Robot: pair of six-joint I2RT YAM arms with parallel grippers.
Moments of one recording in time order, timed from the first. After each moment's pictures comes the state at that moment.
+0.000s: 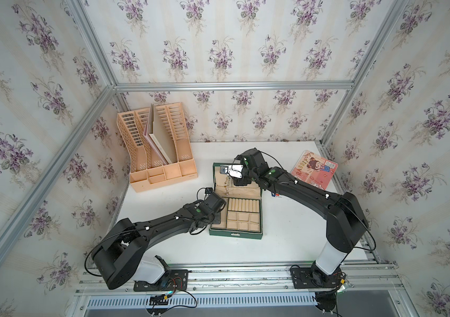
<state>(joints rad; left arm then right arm) -0.79 1.42 0.74 -0.44 -0.18 -0.70 0.71 1.75 1.36 -0.25 0.04 -0.97</state>
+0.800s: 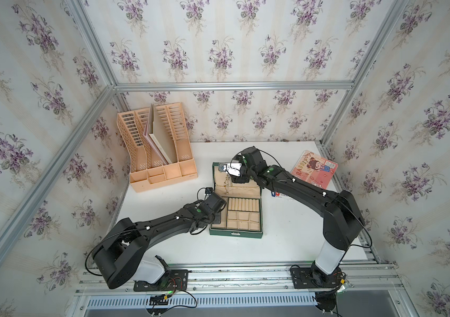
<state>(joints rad) -0.80 1.43 0.74 -0.43 -0.20 -0.71 0.71 1.78 1.40 -0.25 0.01 -0.93</state>
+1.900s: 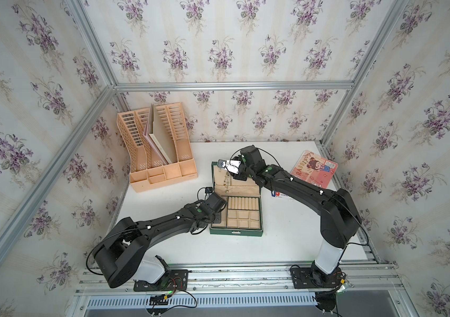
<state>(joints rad) -0.81 1.43 0.74 -0.42 -0.21 -0.72 0.71 1.81 1.41 -0.20 0.01 -0.87</state>
